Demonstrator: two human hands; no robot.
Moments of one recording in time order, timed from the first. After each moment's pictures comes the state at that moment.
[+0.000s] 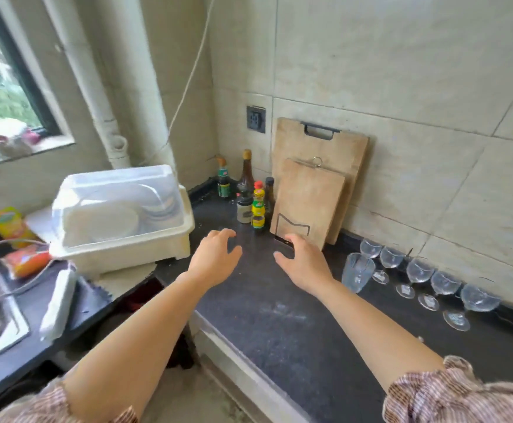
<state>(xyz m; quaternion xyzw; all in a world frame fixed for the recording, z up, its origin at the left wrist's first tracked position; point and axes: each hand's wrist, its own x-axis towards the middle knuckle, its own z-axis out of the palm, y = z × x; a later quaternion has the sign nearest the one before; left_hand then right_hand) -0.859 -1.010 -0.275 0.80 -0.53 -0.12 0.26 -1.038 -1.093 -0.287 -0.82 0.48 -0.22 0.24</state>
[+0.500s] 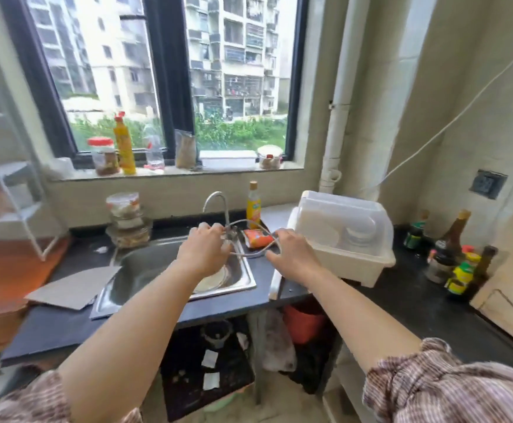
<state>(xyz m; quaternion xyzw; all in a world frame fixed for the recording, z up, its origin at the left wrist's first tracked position) -0.635 -0.590 -0.195 0.94 -0.26 0.08 0.19 -0.719 -0.760 -0.205 -0.96 0.16 -0.14 0.19</state>
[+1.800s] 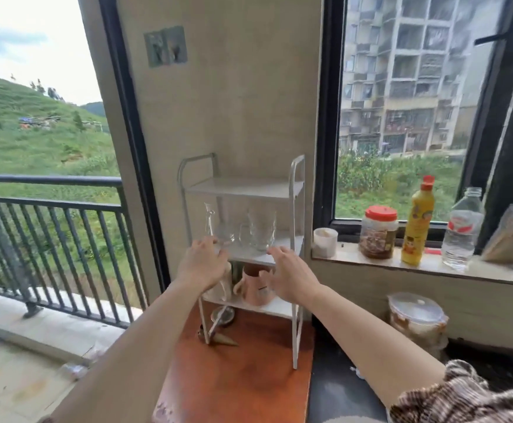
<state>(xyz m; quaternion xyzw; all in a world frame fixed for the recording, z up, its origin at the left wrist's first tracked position) -0.124 -0.002 -0.137 0.94 0.08 0.16 0.28 -0.122 -0.184 -0.153 -0.95 -0.18 -0.10 0.24</state>
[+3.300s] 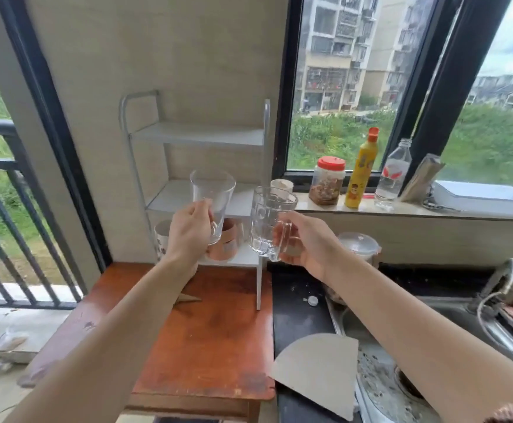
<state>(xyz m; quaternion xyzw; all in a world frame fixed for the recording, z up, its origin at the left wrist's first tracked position) -0.139 -0.010 -0.145 0.73 0.02 0.11 0.67 -0.190 -0.189 -0.133 -0.67 0.12 0.01 0.73</state>
